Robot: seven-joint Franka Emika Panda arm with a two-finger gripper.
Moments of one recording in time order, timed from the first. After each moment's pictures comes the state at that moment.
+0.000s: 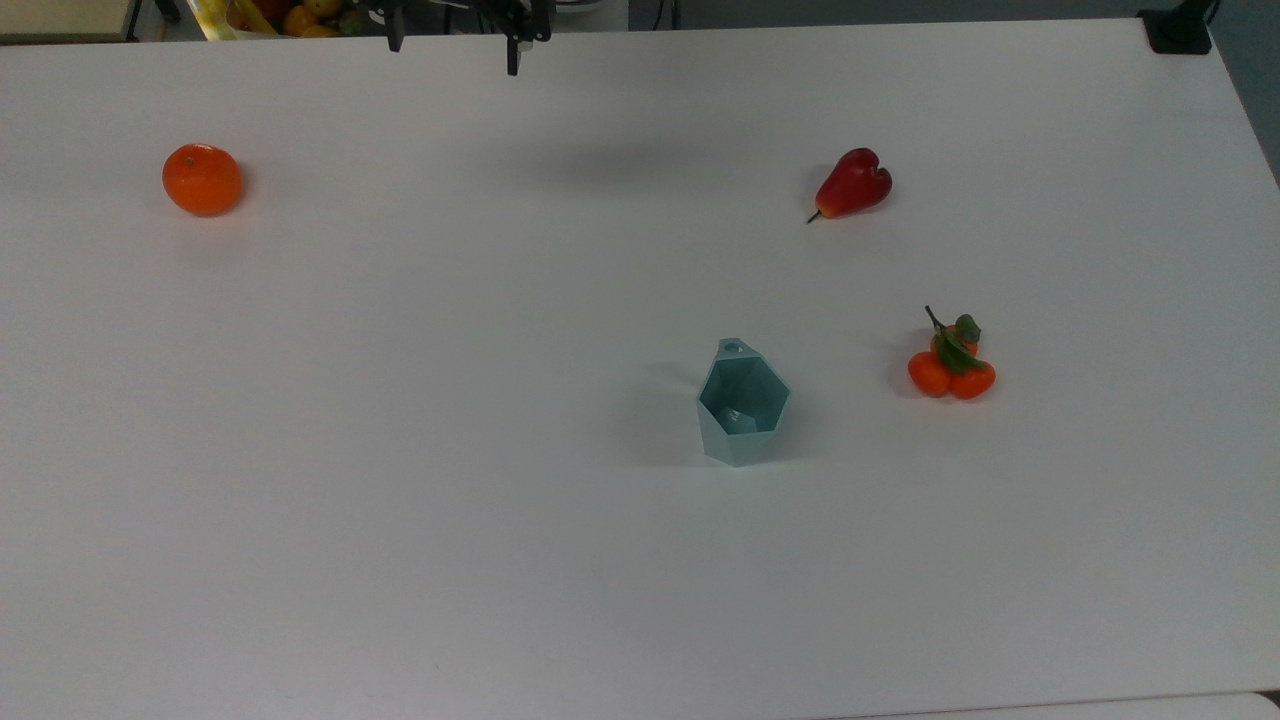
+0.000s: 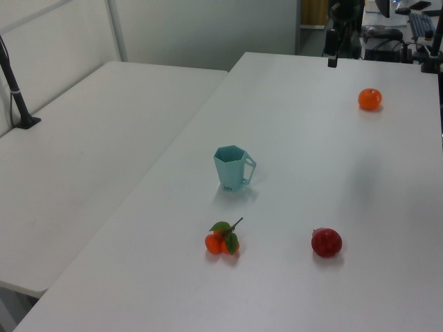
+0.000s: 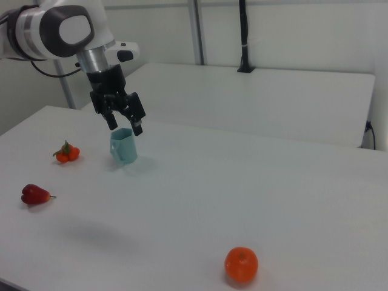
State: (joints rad) arm 0.05 0.00 -0.03 -1.70 -0.12 1.72 0.12
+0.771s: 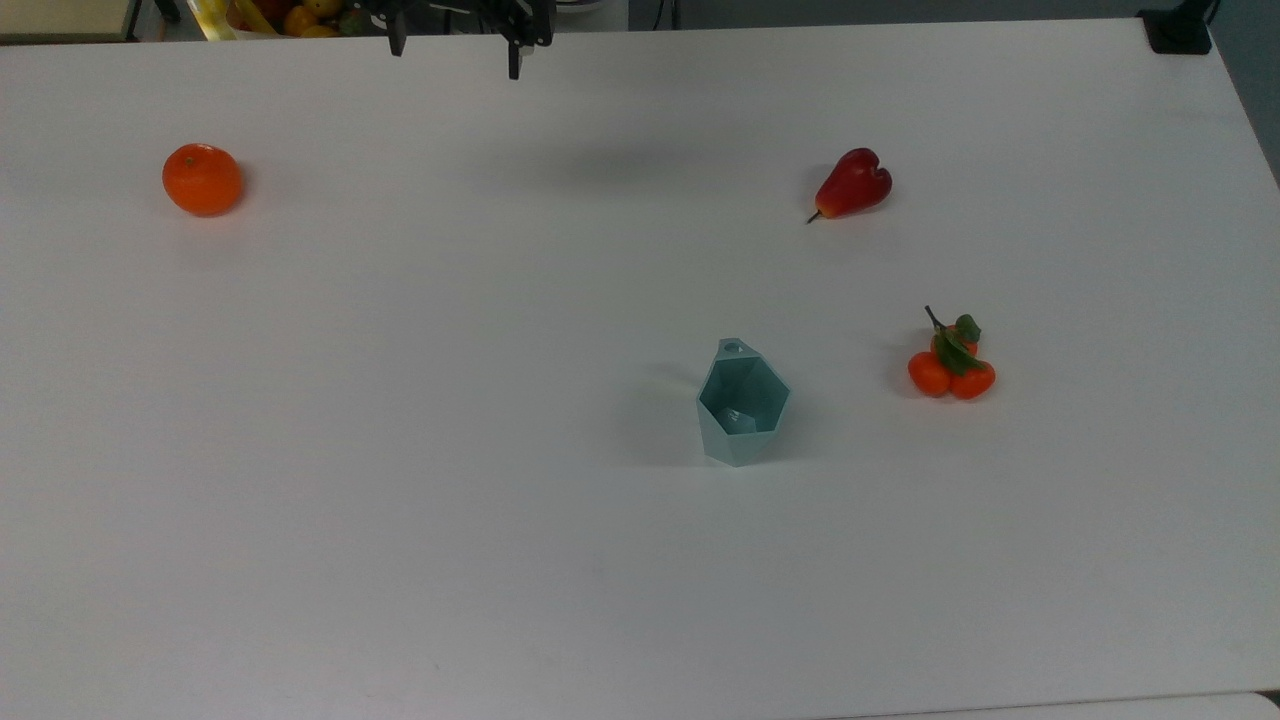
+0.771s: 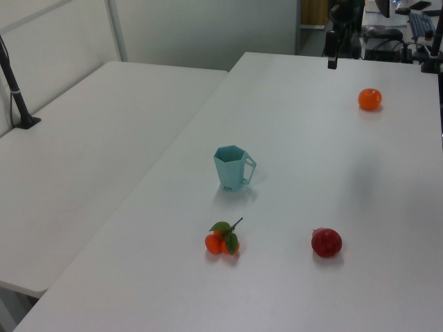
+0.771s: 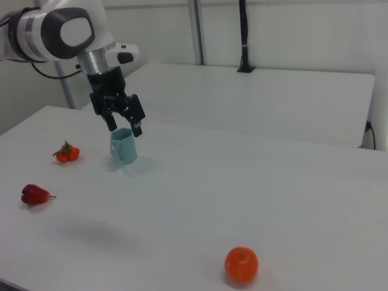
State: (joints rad) arm 0.05 0.01 -0.02 -1.70 -0.11 1.72 0.12
